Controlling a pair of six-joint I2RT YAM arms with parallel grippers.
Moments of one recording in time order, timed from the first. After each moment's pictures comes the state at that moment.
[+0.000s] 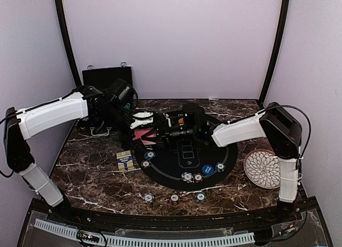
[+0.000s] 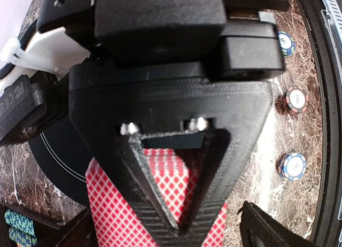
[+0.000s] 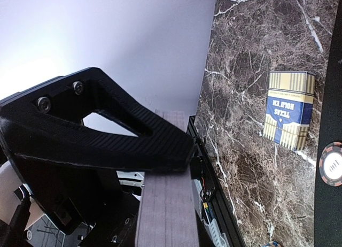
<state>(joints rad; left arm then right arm) -0.70 1.58 1.40 -0.87 0.29 0.77 0.89 2.04 1.27 0.59 -0.78 1.32</state>
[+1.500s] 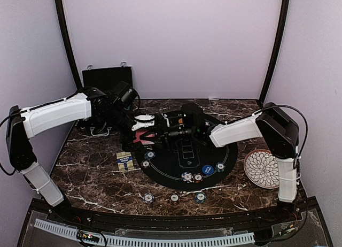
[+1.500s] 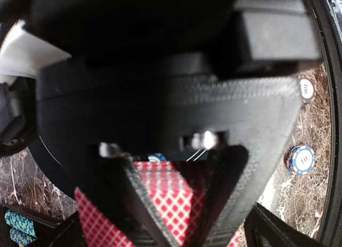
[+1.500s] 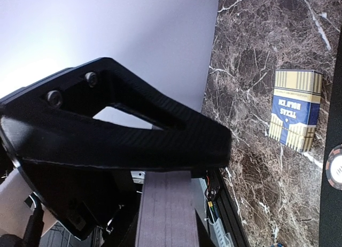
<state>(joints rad) -0.71 1.62 1.40 -0.86 0.26 0.81 0.89 2.07 1.29 0.63 -0.81 1.36</state>
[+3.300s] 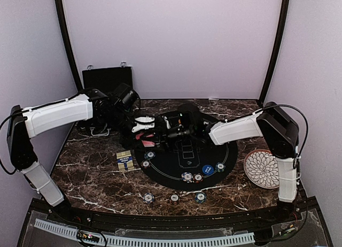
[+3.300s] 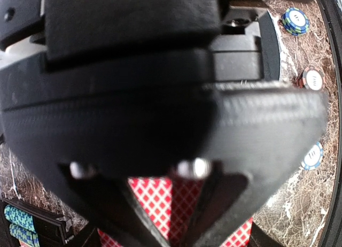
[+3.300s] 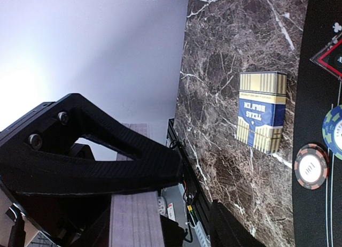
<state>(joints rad) -0.71 1.63 1.38 -0.86 0.23 0.80 0.89 2.07 1.33 0.43 -0.75 1.25</state>
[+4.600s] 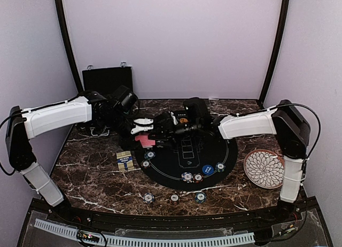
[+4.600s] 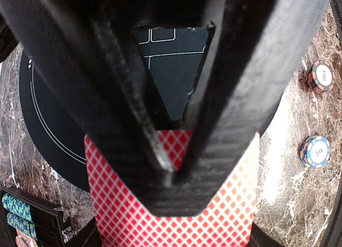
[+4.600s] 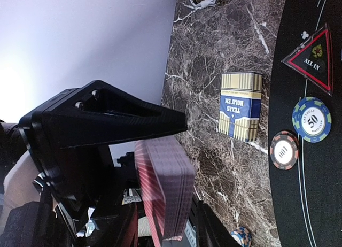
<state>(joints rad) -0.71 1.61 1.34 -0.83 0.18 0.77 0.85 1.96 1.31 0.23 -0.73 1.12</state>
